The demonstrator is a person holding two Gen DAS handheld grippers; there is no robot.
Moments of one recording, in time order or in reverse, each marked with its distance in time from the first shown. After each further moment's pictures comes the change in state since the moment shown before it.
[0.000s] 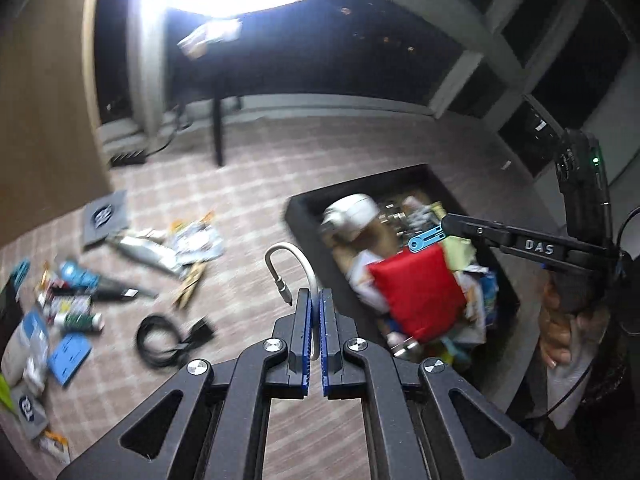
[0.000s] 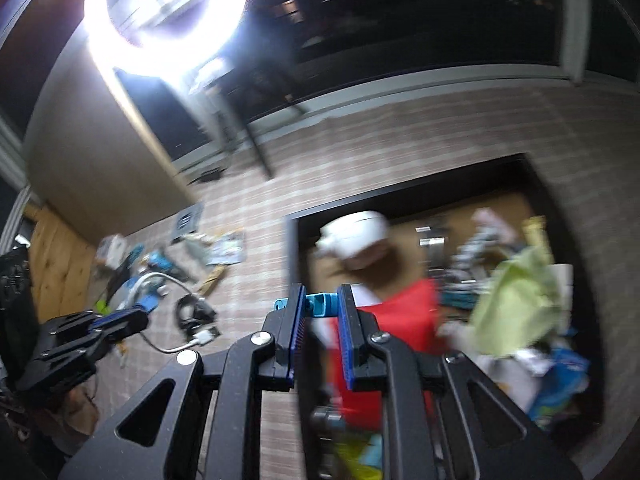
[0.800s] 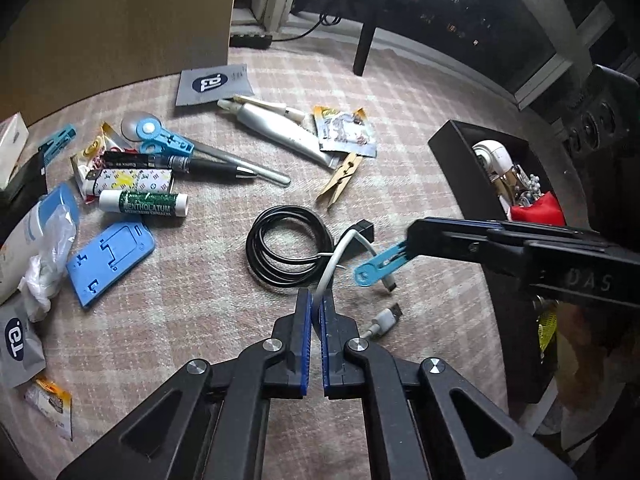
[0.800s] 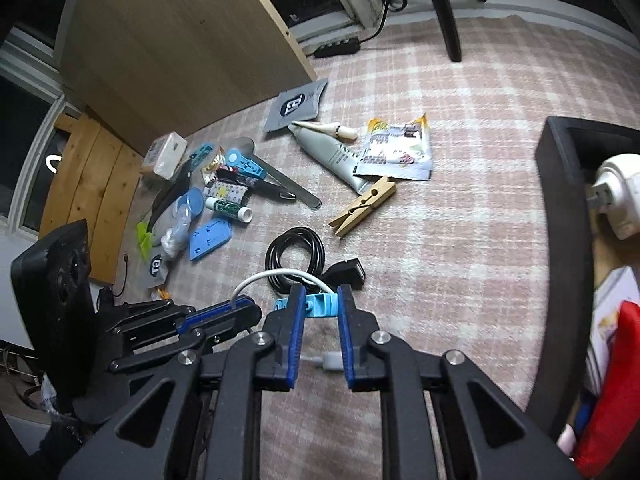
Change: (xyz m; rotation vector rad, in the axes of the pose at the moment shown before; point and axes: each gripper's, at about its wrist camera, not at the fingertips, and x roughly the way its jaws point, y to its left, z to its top) left arm 0.031 0.131 -0.077 -0.226 0.123 0.137; right arm 0.146 0.159 -0.045 -0.168 0.298 0.274
